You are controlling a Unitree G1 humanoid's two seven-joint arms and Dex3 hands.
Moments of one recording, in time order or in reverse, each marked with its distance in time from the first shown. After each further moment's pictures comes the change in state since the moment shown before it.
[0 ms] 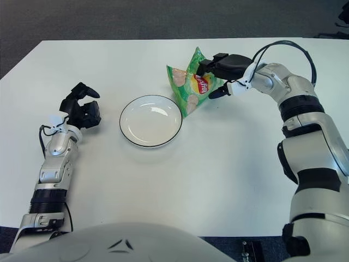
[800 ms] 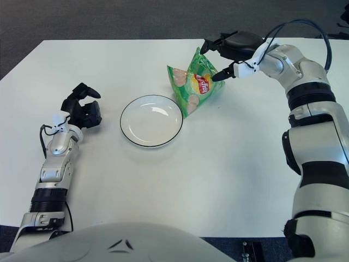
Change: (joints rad) left arm -0.006 0.000 -0.013 0.007 0.004 0.010 0.014; right arm -0.118 -0.006 -0.029 0.037 -0.016 0.040 -0.056
